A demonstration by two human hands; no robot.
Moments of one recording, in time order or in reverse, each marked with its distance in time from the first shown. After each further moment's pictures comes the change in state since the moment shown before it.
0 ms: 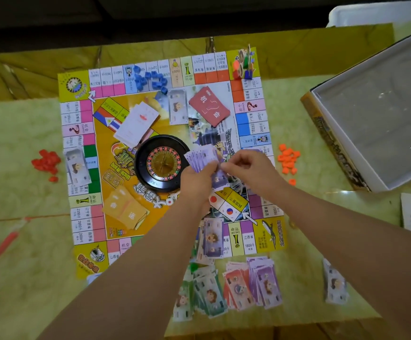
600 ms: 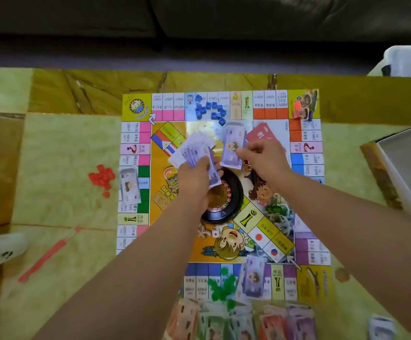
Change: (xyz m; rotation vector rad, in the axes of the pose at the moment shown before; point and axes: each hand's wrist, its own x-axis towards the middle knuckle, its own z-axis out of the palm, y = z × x) left_hand 0.043 0.094 -0.074 -0.199 0.144 0.071; right_hand 0.099 -0.090 0.057 -0.081 0.107 0.046
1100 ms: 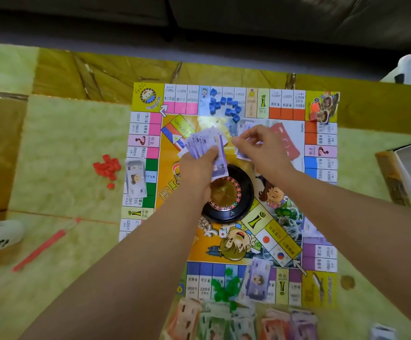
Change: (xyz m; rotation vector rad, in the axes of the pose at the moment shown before) left_hand 0.017 0.012 -0.014 -0.070 -0.010 -0.010; right_hand 0.011 -0.013 0.024 -0.026 -0.017 -0.124
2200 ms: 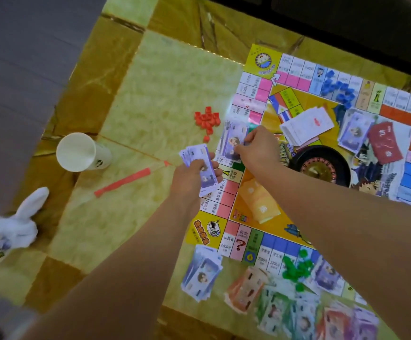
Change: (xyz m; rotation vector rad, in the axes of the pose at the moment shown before) left_hand -0.001 -0.035 -0.237 -0.273 -0.006 -0.007; right_hand -0.054 -0.040 0.219 -0.473 -0.006 0.014
